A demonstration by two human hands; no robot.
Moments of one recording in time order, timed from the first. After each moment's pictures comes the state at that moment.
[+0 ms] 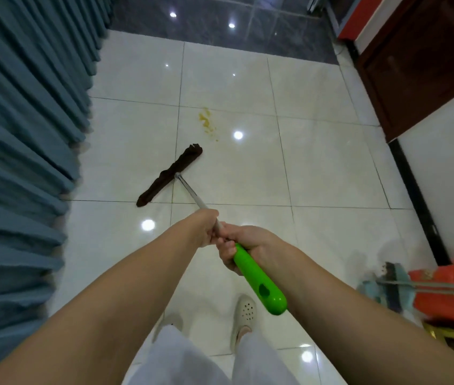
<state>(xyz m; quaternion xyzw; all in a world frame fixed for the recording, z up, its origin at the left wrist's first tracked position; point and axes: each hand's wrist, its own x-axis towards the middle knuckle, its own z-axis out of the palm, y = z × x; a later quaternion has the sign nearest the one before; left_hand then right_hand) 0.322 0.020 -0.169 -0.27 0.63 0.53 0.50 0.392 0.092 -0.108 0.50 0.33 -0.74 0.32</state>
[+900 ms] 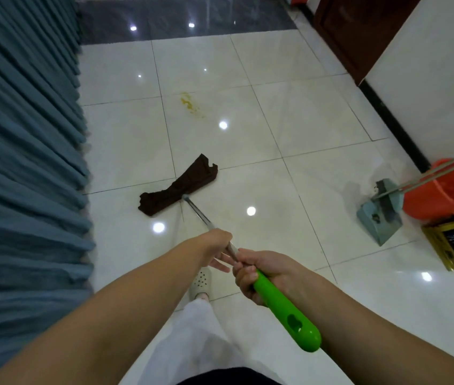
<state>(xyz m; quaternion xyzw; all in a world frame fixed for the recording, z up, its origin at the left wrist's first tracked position) 0.604 -0.123 -0.147 -0.04 0.71 0.38 0.60 0.705 -0.049 -0.086 0.54 0.18 -0.78 0.25</state>
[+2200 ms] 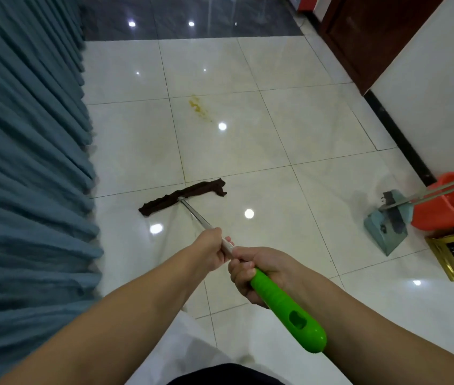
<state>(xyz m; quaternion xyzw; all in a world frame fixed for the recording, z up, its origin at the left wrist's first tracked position) 0.521 -0.182 -0.165 -0.32 0.56 0.60 0.49 0.609 -0.124 -0.058 0.55 0.18 -0.78 0.22</state>
